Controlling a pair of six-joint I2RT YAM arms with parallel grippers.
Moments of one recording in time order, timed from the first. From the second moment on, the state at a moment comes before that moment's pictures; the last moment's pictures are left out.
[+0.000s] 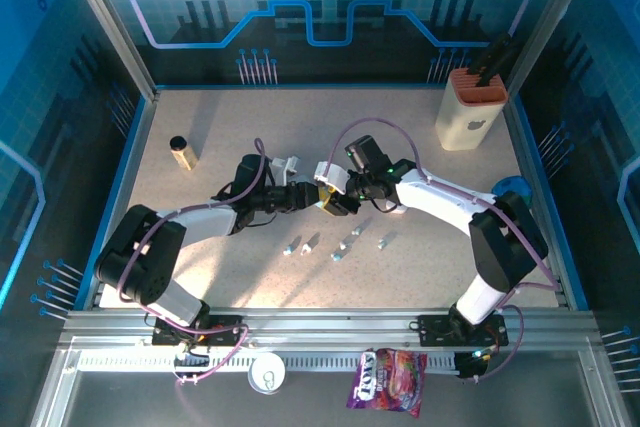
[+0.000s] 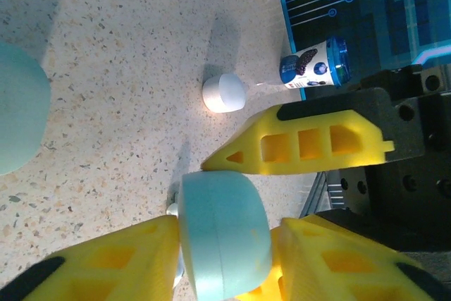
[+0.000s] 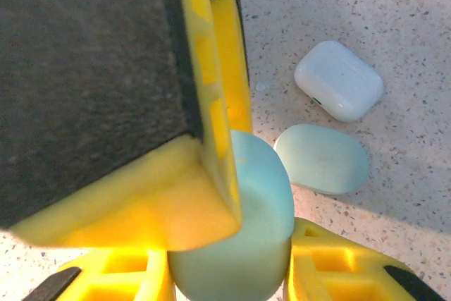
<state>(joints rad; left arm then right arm) -0.40 1.55 0.66 0.37 0.76 -0.80 0.63 1.65 1.13 -0.42 -0.39 -0.50</state>
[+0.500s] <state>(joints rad) -0.41 1.55 0.63 0.53 0.76 -0.69 0.62 1.51 1.05 -0.36 -0.38 -0.43</state>
